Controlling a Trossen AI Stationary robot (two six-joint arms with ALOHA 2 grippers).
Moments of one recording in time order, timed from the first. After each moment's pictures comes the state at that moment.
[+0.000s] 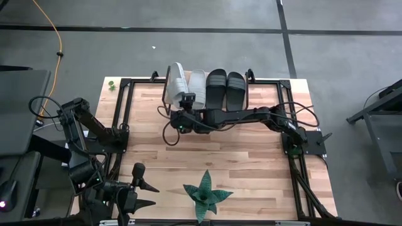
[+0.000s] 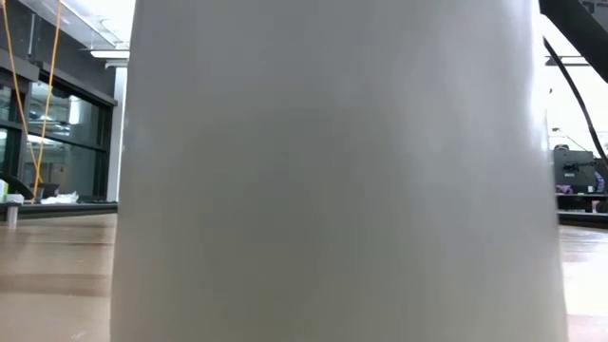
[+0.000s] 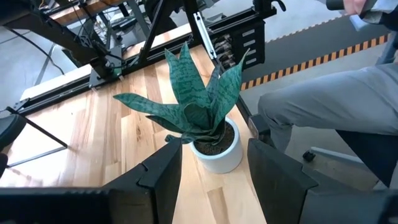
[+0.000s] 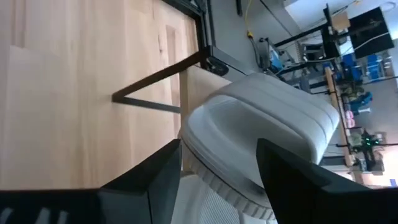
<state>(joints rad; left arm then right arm) -0.96 1.46 1.44 -0.73 -0.80 -0.29 0.04 2.23 2.12 -0.67 0.78 -0.43</state>
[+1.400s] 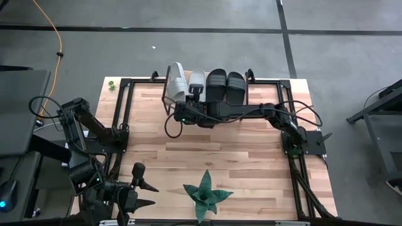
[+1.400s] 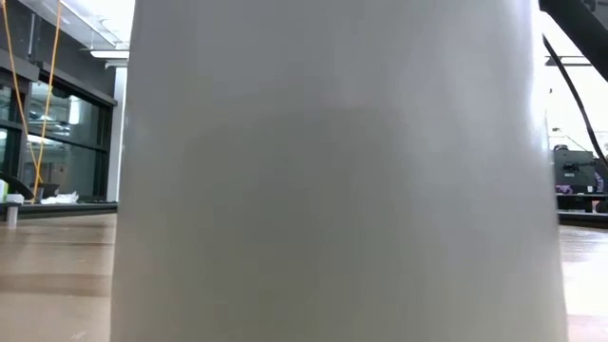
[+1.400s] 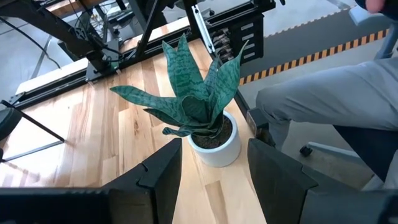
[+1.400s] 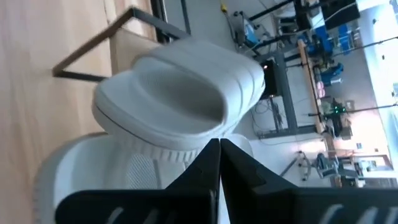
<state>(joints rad) -0.96 1.46 1.44 -0.76 -0.78 -0.32 0.01 2.19 2.20 -0.84 0.90 -0.37</state>
